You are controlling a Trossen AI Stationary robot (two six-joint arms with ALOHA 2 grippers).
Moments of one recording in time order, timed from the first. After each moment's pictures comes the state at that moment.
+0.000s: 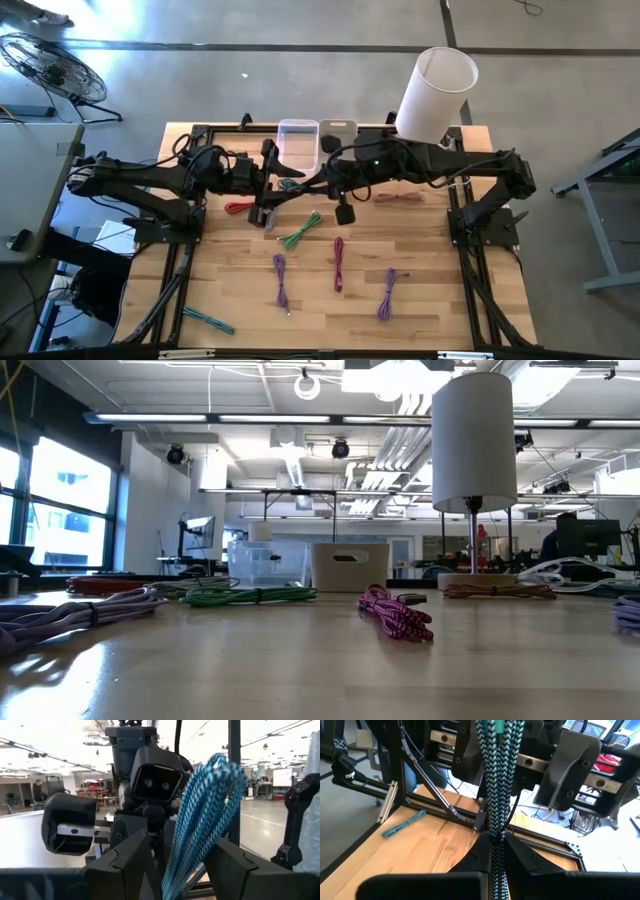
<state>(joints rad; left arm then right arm) -0.05 1.10 0.97 0.42 0.05 0.05 0.02 1.63 1.73 -0.39 -0.11 -0.27</state>
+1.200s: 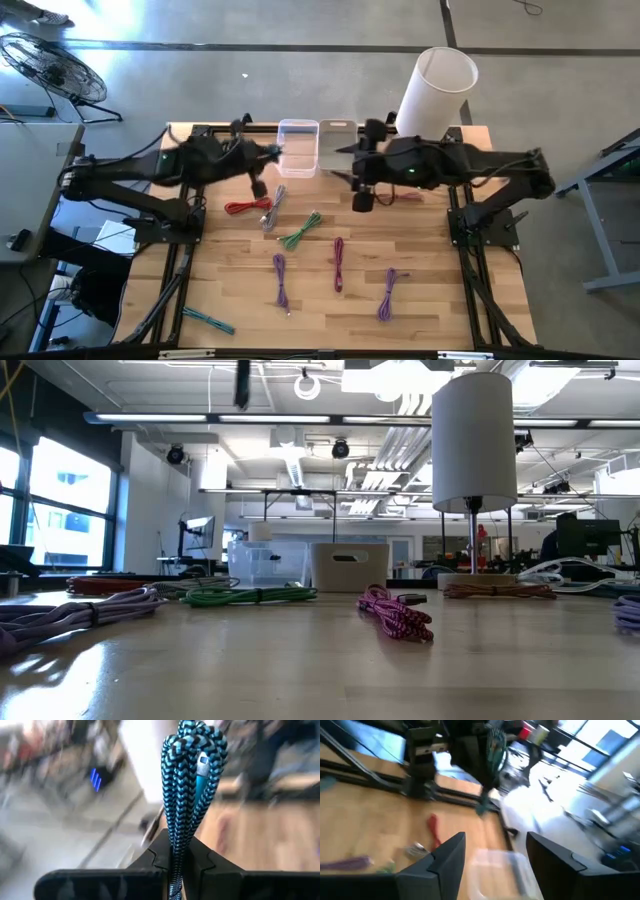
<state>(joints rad) 0.04 1.01 1.15 -0.39 -0.49 0.14 0.11 1.48 1.73 -0.64 0.44 -0.27</state>
